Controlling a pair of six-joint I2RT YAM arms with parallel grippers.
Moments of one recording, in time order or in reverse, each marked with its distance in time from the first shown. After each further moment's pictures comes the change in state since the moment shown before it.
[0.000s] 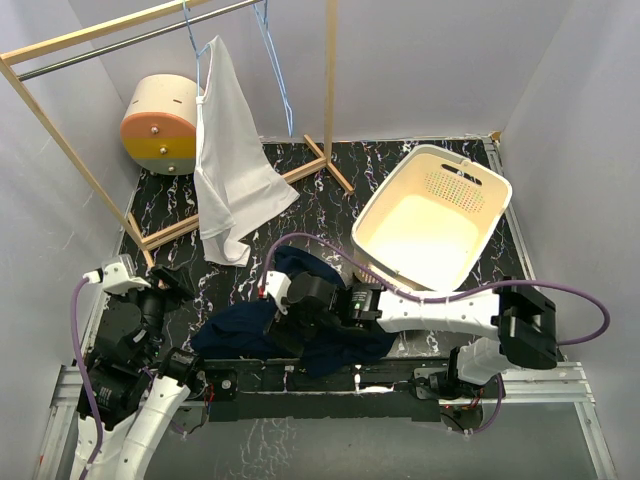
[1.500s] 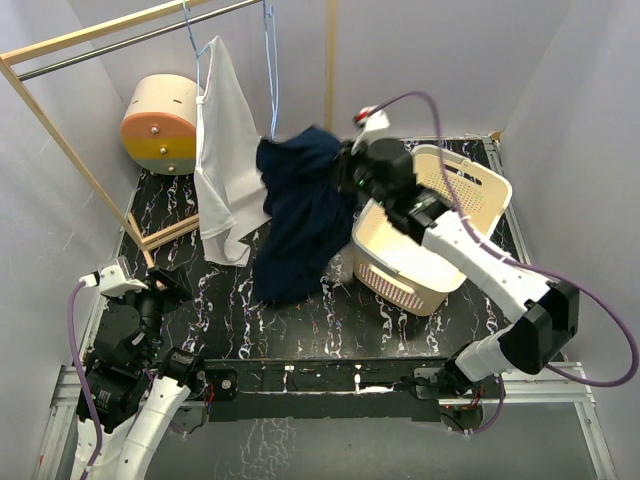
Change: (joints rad) left arm 0.000 -0.014 -0.001 -0.003 -0.028 -0.005; right arm -0.566 -0.014 0.310 0.128 0.122 0.179
